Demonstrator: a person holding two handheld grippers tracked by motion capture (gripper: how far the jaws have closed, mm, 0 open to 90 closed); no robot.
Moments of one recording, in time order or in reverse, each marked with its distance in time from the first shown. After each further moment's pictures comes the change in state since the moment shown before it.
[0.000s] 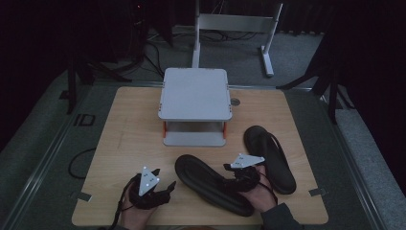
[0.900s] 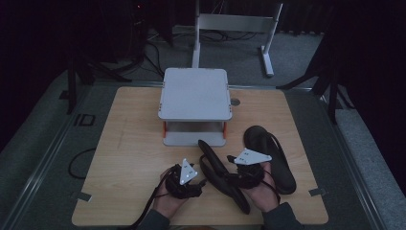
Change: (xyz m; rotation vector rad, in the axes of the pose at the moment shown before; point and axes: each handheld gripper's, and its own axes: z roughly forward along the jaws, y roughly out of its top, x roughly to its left) left arm -0.045 0.036 0.073 0.033 -0.124 0.118; right arm 0.009 0.024 -0.027 -0.095 -0.099 0.005
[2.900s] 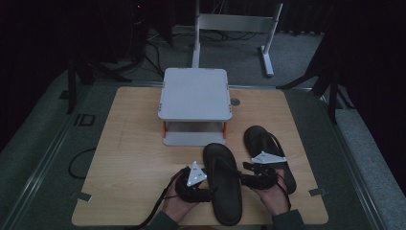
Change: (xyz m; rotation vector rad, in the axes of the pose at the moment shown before) left arm -0.025 0.014 0.007 -0.028 -0.149 -0.025; right arm -0.037 -0.045 -0.005 0.091 -0.055 0.221
